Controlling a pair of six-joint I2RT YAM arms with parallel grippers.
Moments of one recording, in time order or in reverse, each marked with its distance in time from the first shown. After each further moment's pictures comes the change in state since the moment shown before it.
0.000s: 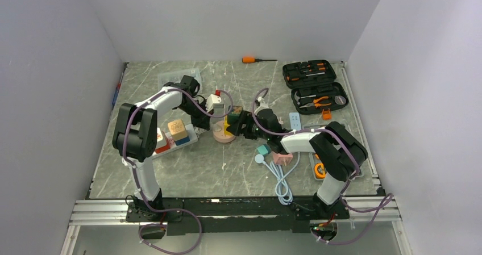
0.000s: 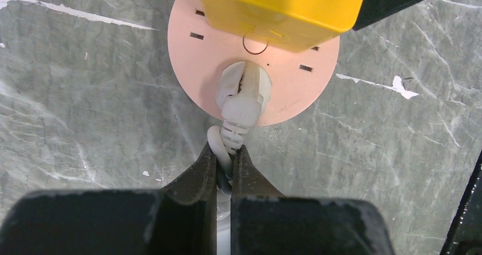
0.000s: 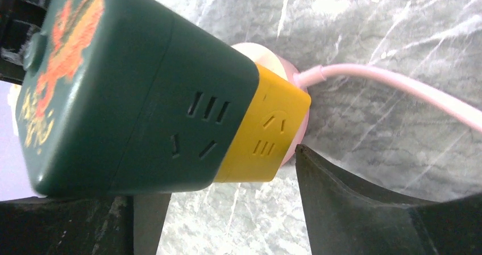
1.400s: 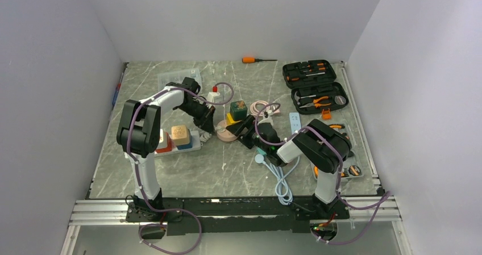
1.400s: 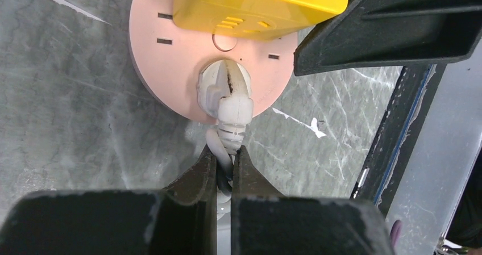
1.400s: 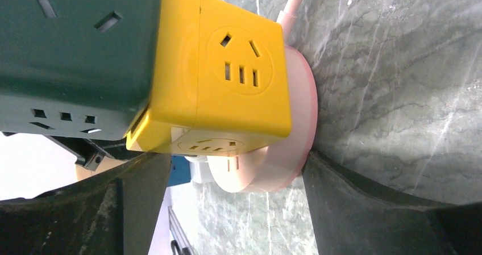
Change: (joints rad) left arm 0.003 0.066 0.026 -0.037 0.151 -0.336; right arm 0.078 0.138 -0.132 0.353 0.176 0.442
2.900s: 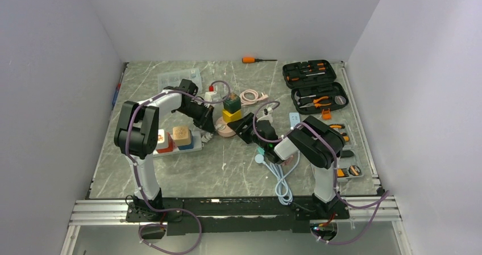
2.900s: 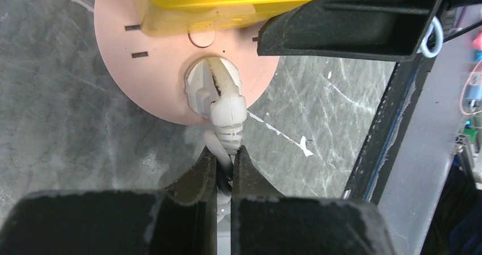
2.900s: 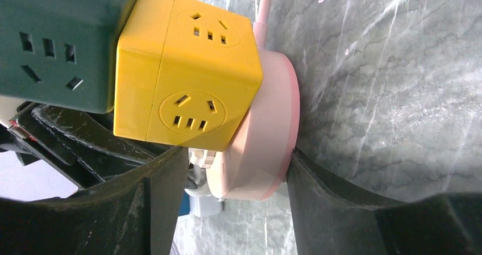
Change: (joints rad) left arm 0.013 -0.028 -0.084 0.146 0.047 -0.156; right arm -0.017 0.078 0.046 0.076 0.042 -0.001
